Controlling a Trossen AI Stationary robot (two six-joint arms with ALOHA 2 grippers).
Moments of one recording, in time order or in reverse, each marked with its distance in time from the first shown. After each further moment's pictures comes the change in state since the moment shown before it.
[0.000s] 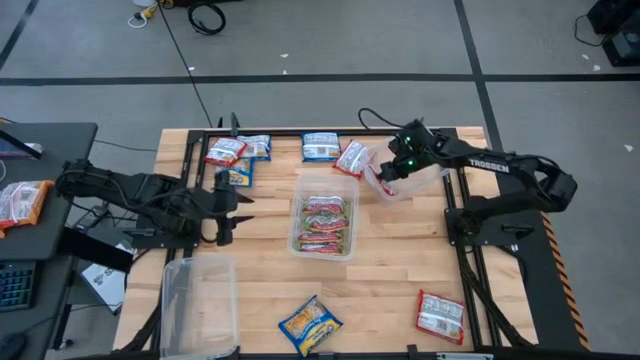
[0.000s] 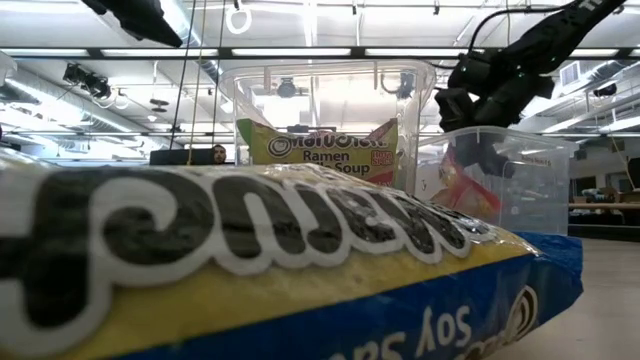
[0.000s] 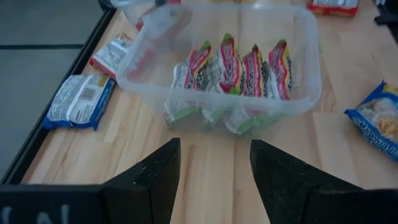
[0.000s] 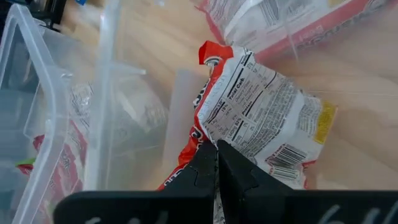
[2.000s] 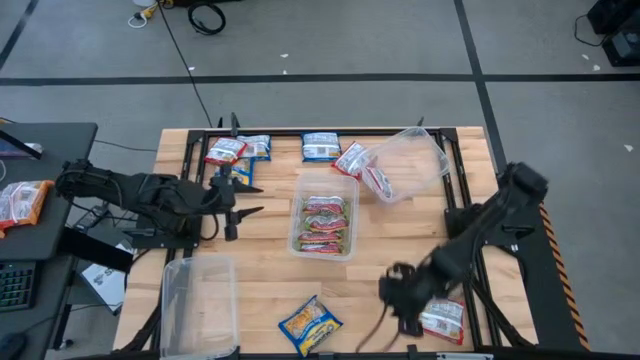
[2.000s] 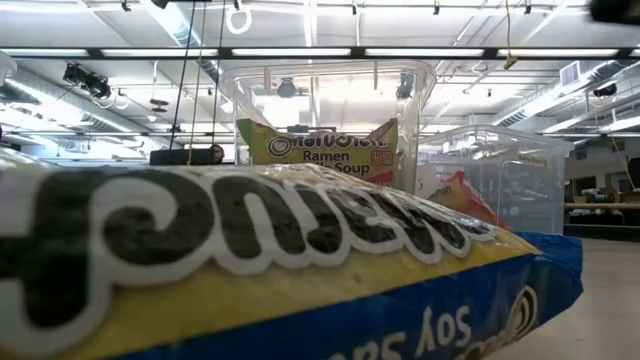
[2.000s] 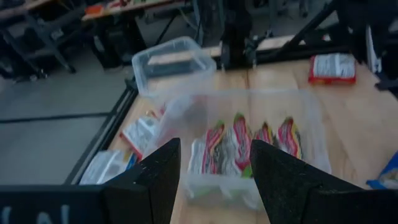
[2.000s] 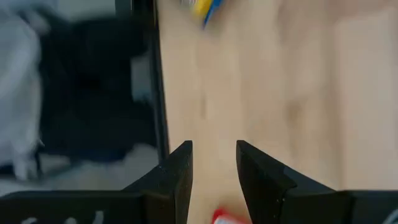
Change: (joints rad) left arm 0.000 0.000 0.000 0.298 -0.082 0.202; right arm 1.455 0.367 0.555 -0.366 0.444 0.381
